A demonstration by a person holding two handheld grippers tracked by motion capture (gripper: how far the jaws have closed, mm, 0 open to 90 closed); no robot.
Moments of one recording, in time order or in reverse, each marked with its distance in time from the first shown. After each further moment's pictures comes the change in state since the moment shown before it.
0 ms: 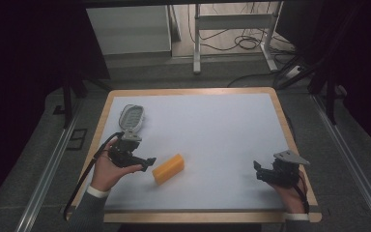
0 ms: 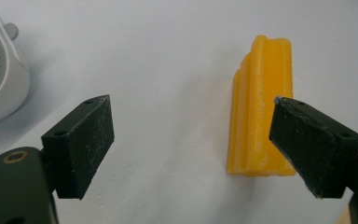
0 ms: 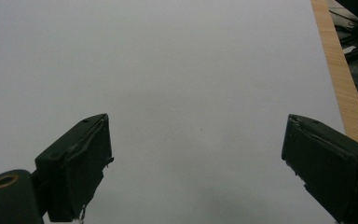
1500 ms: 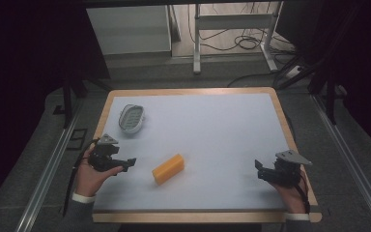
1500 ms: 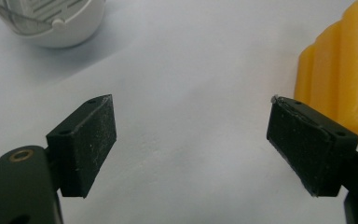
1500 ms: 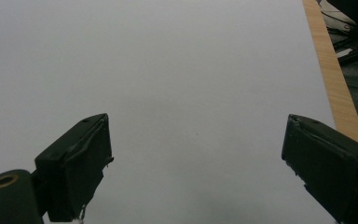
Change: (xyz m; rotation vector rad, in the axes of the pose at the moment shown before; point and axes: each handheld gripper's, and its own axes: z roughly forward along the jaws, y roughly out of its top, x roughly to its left) left arm 0.043 -0.053 -0.010 -0.037 0.064 -0.167; right arm -0.003 0.001 -0.002 -0.020 -0.004 0.014
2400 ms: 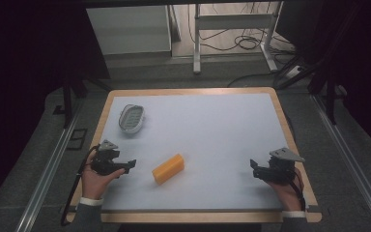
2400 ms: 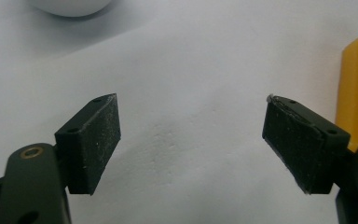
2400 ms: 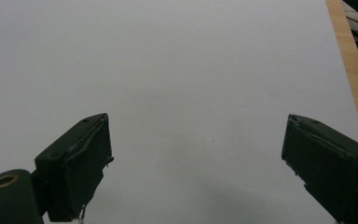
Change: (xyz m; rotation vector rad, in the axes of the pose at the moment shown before) left arm 0.011 -0.027 0.029 -0.042 0.040 -0.081; right arm 0.006 0.003 0.013 0.021 0.032 -0.033
